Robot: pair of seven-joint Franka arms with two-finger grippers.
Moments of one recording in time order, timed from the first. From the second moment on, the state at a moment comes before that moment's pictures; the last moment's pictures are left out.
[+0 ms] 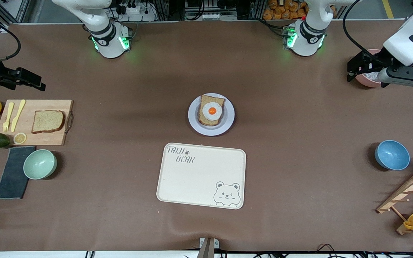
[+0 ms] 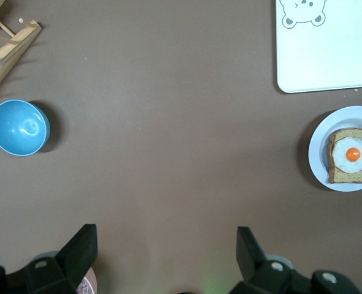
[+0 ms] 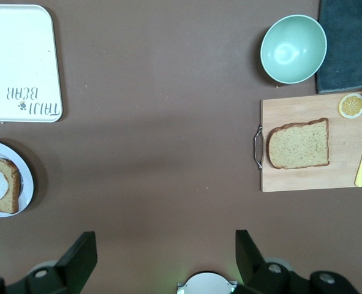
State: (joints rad) left arm -0.08 -0.06 -0.09 -1.57 -0.02 1.51 0.03; right arm -0.08 0.02 0.08 -1.51 0.06 1.39 0.08
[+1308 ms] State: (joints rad) left arm -0.09 -0.03 -0.09 -1.66 -0.08 1.51 -0.05; right arm -0.13 0.07 0.07 -1.52 0.06 1.39 0.08
